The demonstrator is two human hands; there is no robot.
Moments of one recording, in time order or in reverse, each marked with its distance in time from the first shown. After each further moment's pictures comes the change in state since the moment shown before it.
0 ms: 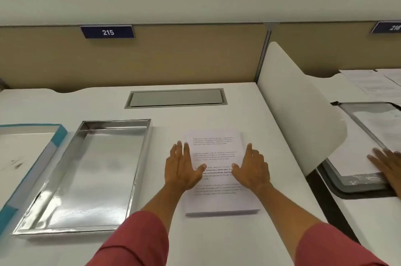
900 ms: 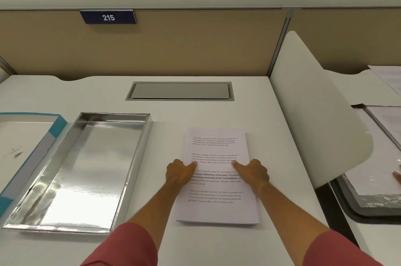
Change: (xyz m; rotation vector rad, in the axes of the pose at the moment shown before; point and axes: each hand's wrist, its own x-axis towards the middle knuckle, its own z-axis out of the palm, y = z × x) left_hand 0.034 0.004 0.025 -0.639 -0.159 -0.592; right_hand 0.051 0.012 0.011 0.475 -0.236 0.361
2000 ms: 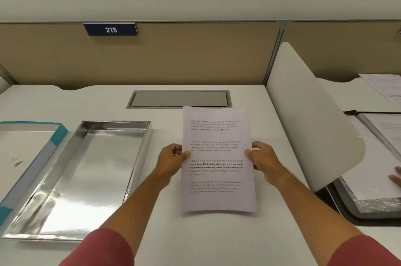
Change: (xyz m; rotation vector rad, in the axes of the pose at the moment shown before) left_hand 0.005 0.018 -0.048 -0.449 -0.111 0.308; right_hand 0.011 -0.021 -0.048 0.460 -0.139 -0.268
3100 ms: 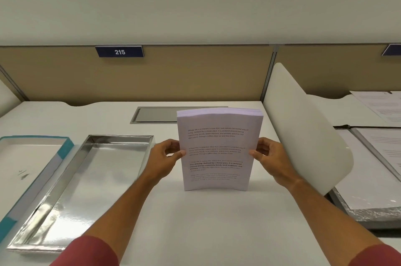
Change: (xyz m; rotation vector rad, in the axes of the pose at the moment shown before) left_hand -0.018 0.049 -0.028 0.244 0.061 0.411; right_hand -0.010 -0.028 -0.031 -0.005 -0.042 -0.450
